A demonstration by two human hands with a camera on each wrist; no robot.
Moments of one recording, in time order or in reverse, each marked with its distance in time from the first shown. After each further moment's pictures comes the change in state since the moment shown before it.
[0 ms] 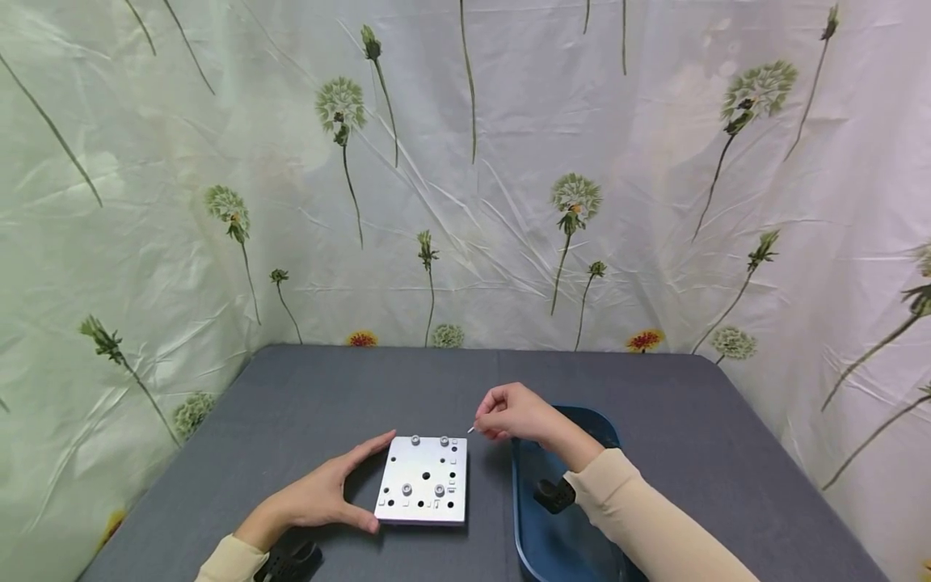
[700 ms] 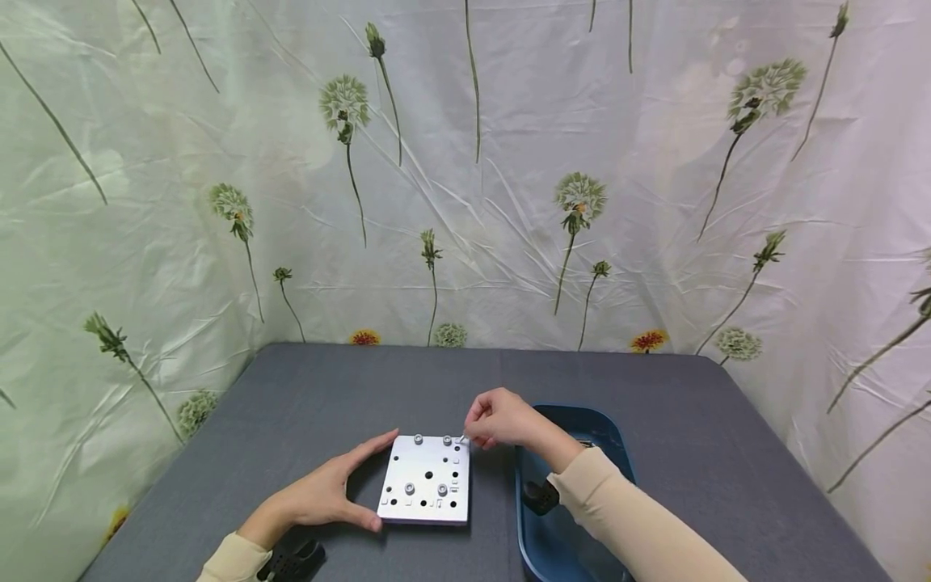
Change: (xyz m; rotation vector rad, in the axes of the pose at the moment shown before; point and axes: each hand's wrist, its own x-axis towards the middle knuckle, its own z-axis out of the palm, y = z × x) left_hand -0.001 0.002 0.000 0.021 0.013 -0.029; right_hand 0.015 -0.003 0.022 -0.077 0.012 0.019
